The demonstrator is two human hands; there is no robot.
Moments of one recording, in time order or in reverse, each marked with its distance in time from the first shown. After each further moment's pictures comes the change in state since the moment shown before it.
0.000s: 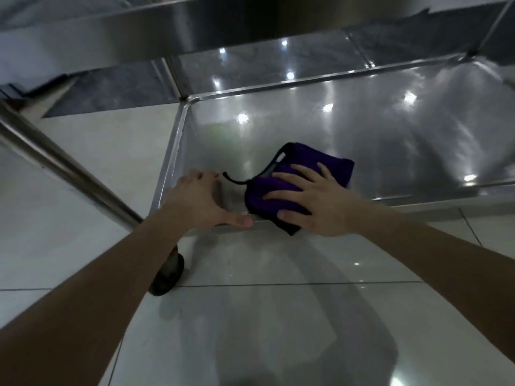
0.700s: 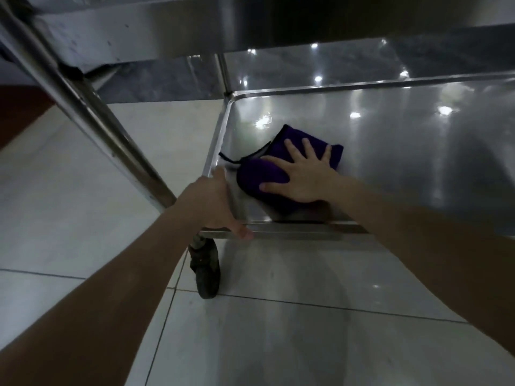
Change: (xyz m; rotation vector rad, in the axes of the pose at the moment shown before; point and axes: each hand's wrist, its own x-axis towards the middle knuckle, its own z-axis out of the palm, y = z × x) left_hand 0.029 -0.092 -0.013 0.009 0.008 0.007; right_hand 0.185 -0.042 0.000 0.023 -0.069 0.230
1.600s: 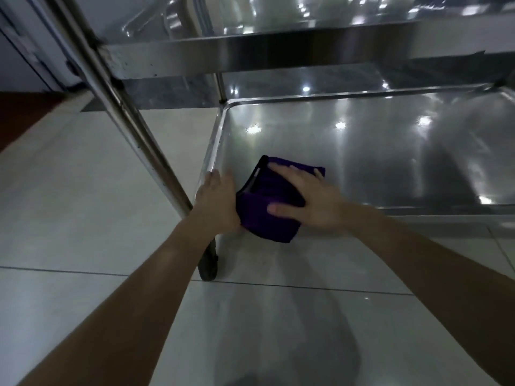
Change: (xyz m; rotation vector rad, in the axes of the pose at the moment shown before) left_hand -0.036 0.023 0.017 -0.086 0.166 0.101; right_hand -0.127 -0.007 -0.011 0.427 0.106 -0.193
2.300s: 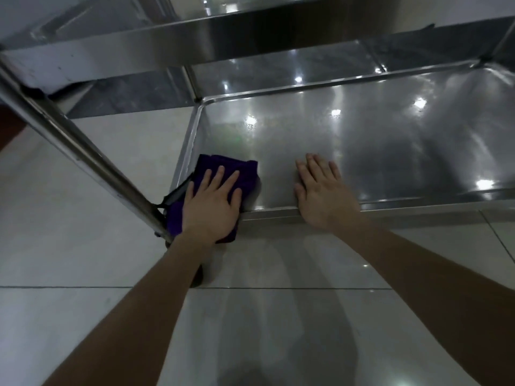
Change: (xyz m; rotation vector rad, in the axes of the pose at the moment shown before) left_hand 0.039 0.003 0.063 0.111 0.189 0.020; right_hand -0.009 0.062 0.022 -0.466 0.310 0.251
